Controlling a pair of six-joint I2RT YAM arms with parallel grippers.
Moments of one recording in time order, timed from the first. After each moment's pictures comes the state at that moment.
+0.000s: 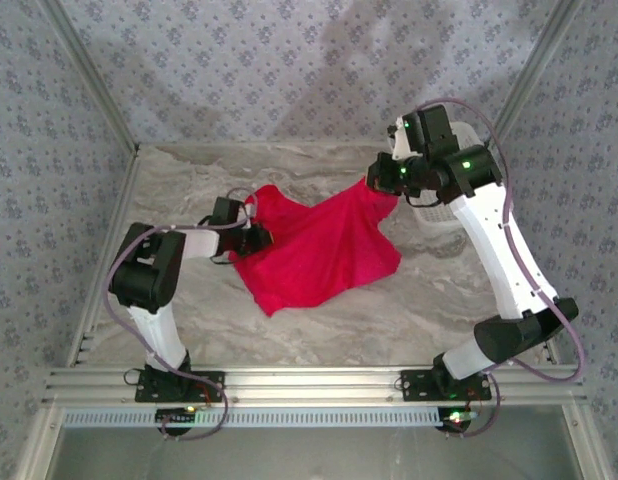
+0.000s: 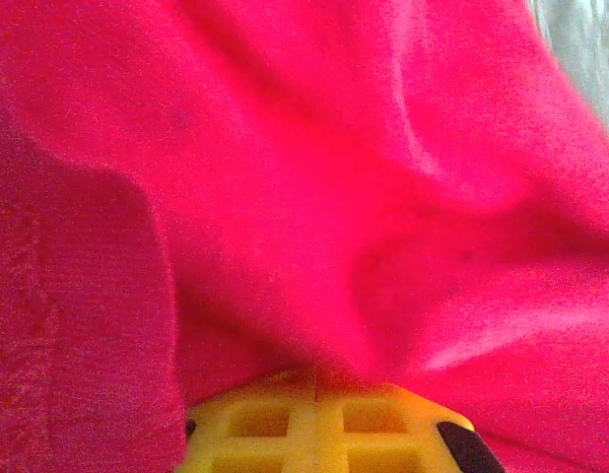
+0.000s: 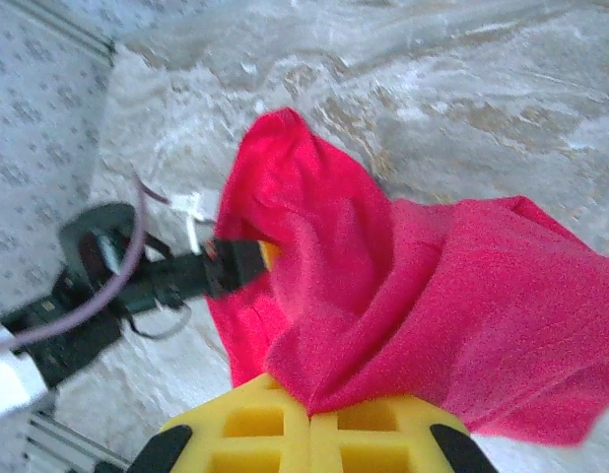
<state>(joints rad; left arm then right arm) -0.25 1.87 0.91 0.04 0.48 -0.66 0.39 1.51 1.89 -1.24 -0.22 0.45</state>
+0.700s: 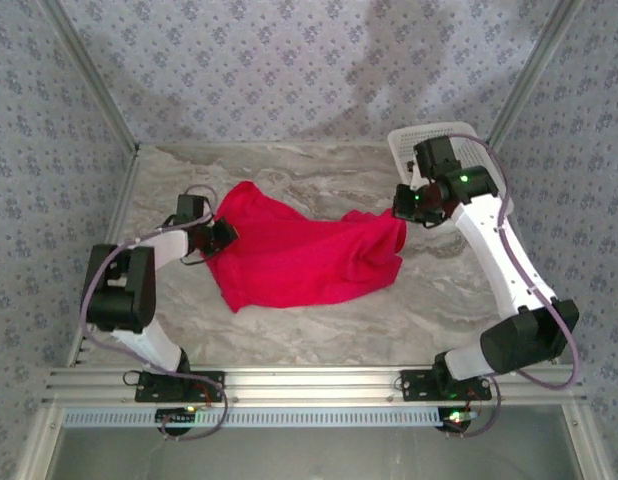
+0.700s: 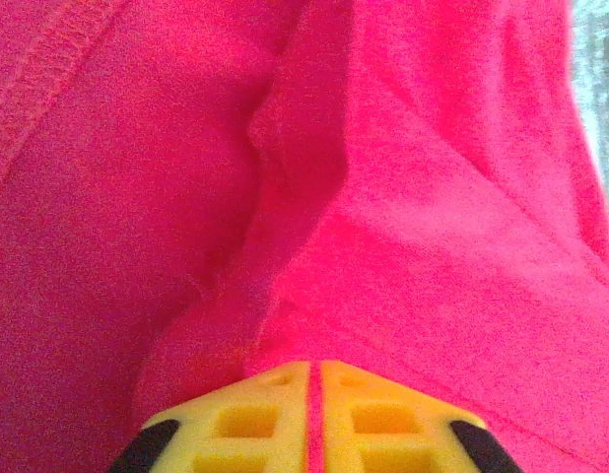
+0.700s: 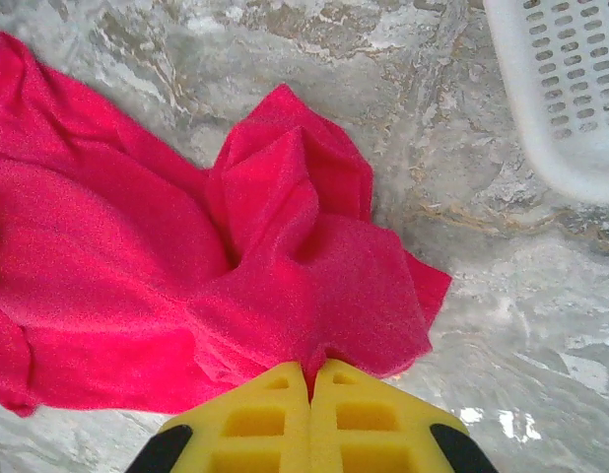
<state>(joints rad) -0.11 1.64 0.86 -0.17 0.35 -0.66 0.25 1.42 1.51 -1.12 -0.12 0.40</state>
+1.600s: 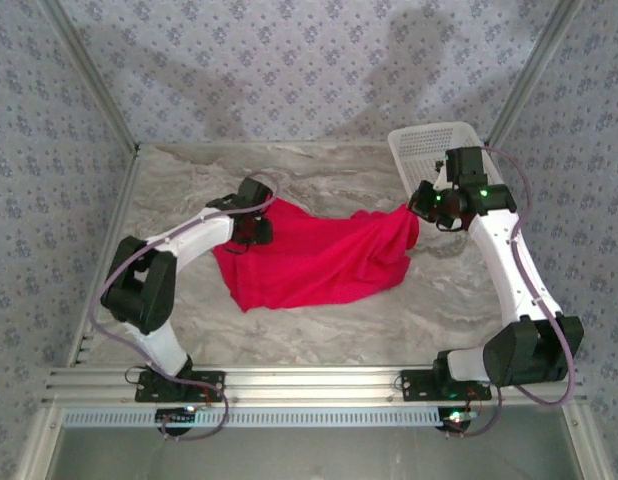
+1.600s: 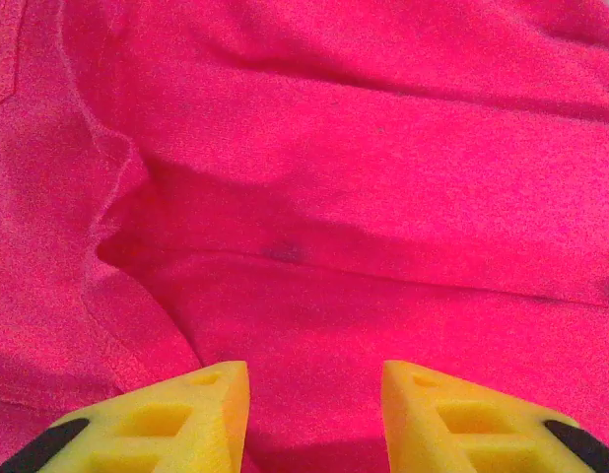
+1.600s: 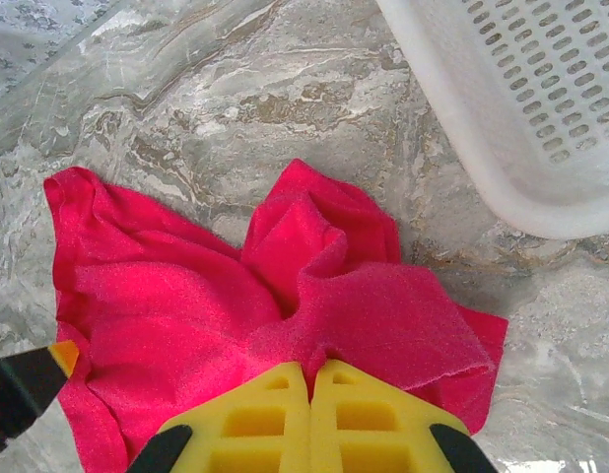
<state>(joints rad) -0.50 1.75 1.21 -0.61 -0.12 -0.47 0.09 1.34 1.34 -0.91 -0.25 0.50</state>
